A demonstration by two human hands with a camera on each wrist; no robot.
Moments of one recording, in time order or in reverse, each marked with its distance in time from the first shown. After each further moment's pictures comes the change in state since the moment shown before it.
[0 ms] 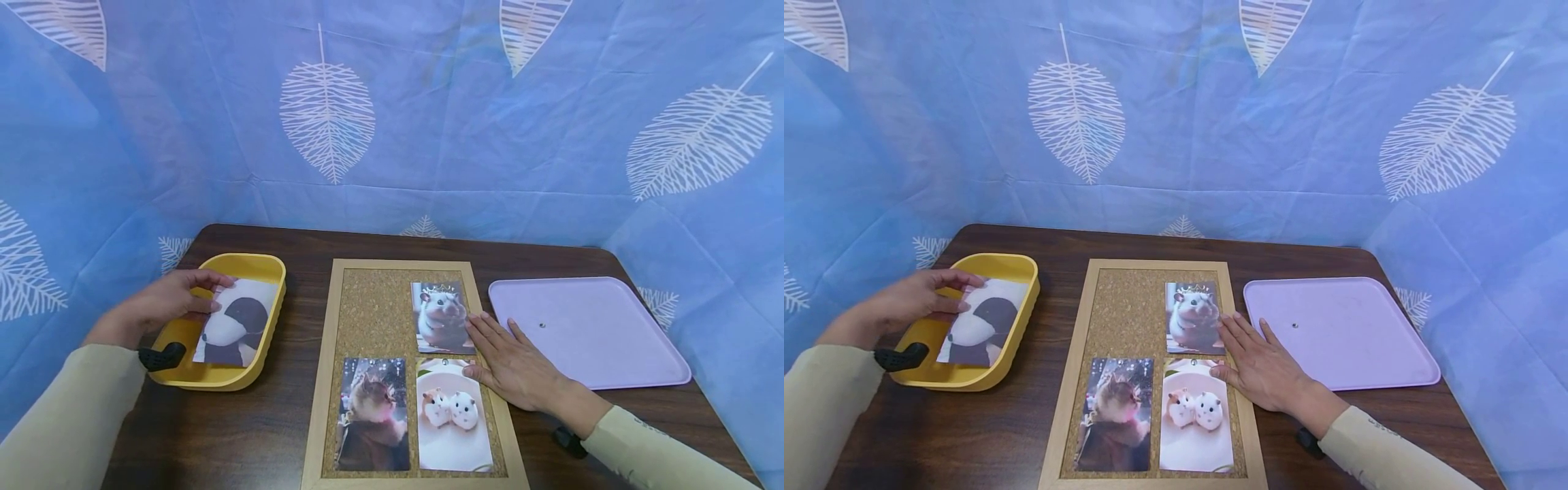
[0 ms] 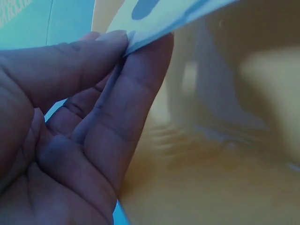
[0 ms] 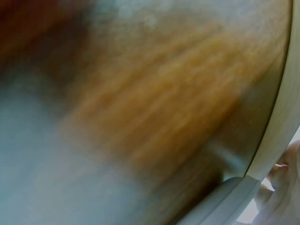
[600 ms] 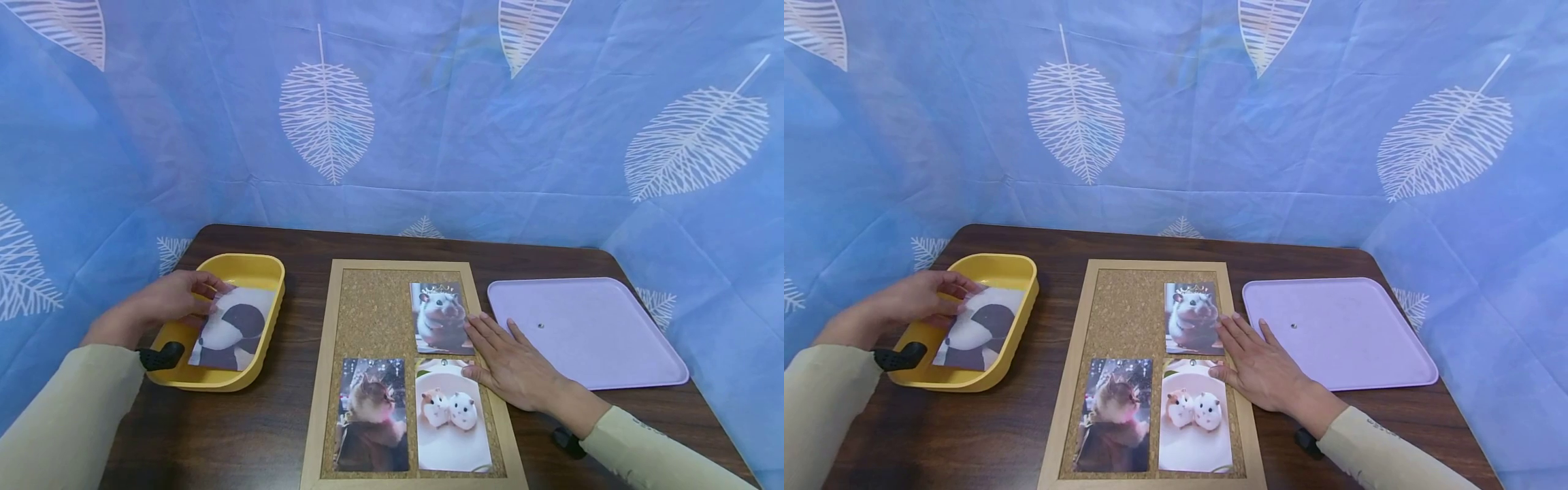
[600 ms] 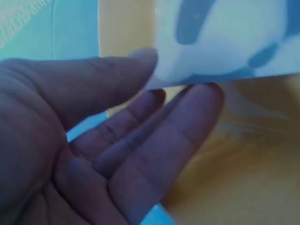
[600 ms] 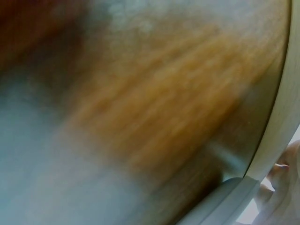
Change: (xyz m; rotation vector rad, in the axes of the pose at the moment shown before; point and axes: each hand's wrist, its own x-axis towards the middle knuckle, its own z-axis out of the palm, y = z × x) left_hand -0.003 0.013 0.001 0.139 -0.023 -0.080; right_hand 0.000 0.000 0.001 -0.004 0.004 0.004
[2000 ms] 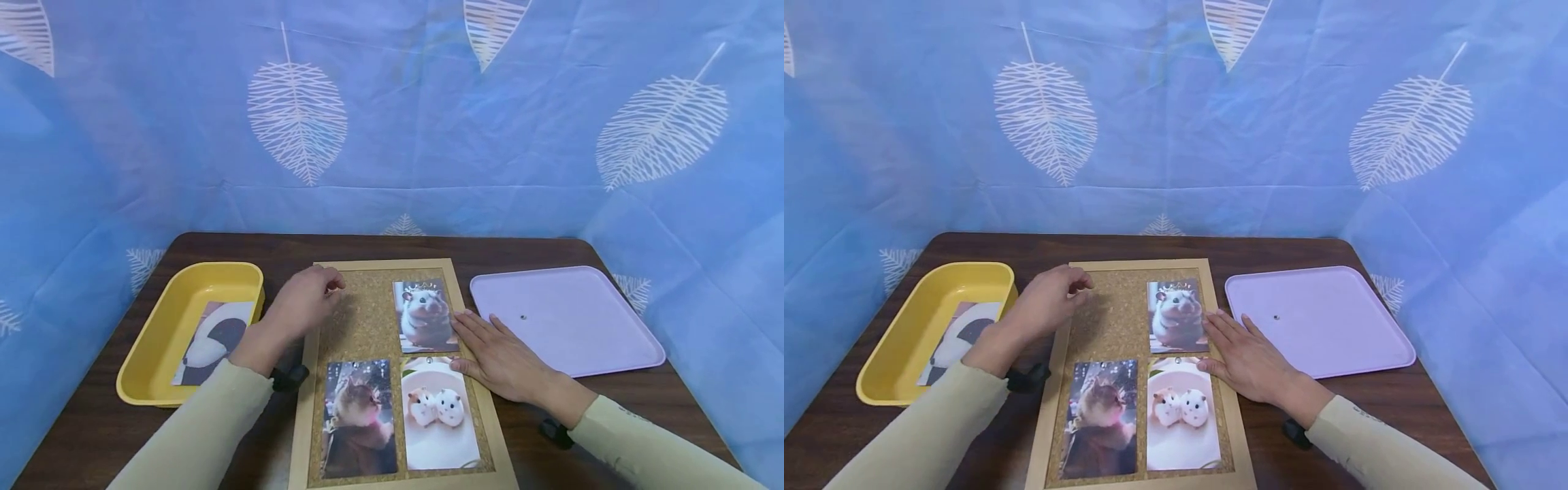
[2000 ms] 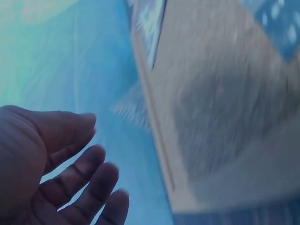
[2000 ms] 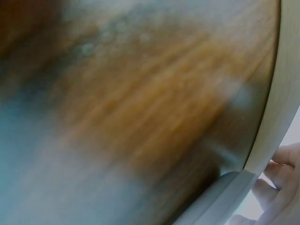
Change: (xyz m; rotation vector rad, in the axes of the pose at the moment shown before) left_hand 0.032 0.171 0.152 0.365 0.332 0.418; right_hand -0.004 0.004 -0.002 0.041 0.054 -0.006
